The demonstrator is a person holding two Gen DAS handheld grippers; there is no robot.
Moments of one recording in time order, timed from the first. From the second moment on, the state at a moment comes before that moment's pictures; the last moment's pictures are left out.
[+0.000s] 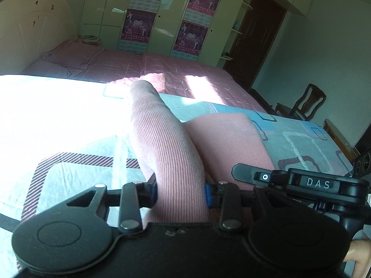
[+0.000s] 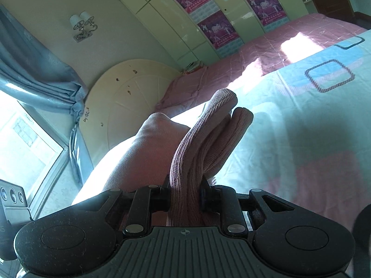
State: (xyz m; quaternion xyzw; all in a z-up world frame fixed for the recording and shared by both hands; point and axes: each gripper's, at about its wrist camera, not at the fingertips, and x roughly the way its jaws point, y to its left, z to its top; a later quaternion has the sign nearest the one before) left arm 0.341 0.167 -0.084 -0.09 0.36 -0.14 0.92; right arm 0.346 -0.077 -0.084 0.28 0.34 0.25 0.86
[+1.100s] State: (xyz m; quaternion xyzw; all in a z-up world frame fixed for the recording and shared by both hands) left arm 0.418 0.254 -0.146 -0.07 0.35 -0.06 0.93; right arm 0.442 0.026 -0.138 0.12 0.38 0.16 0.90
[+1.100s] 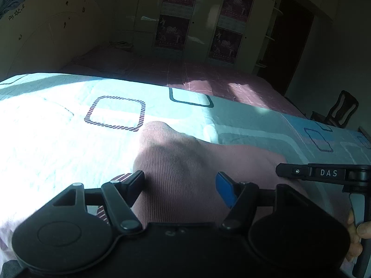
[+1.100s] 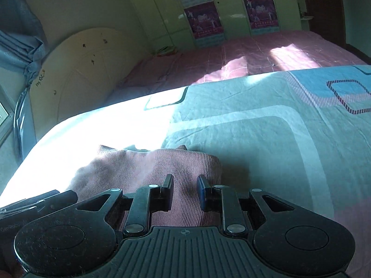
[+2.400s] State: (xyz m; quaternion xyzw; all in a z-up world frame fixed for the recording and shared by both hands) left arm 0.291 0.247 -0.145 -0.05 0.40 -0.03 0.92; right arm 0.299 0.029 -0.131 0.03 0.38 0.16 0.91
